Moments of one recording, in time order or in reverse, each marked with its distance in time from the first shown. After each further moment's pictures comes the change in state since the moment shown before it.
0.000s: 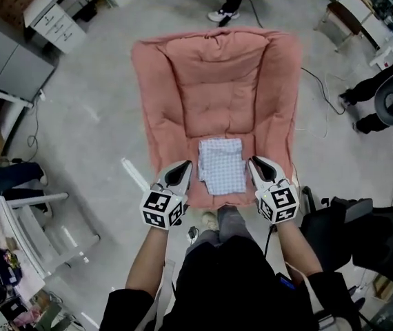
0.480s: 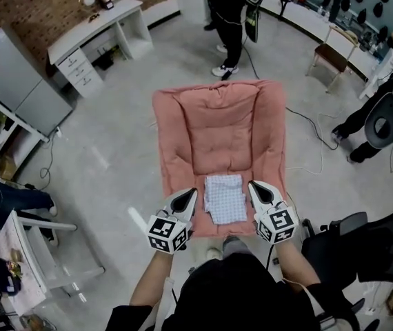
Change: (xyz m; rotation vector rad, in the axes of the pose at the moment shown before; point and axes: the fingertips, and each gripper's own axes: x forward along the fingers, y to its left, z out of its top) left arm -0.090 -0.059 0.077 0.081 -0.163 -0.028; right arm -0.074 0.055 0.094 -0.072 -0.201 -0.001
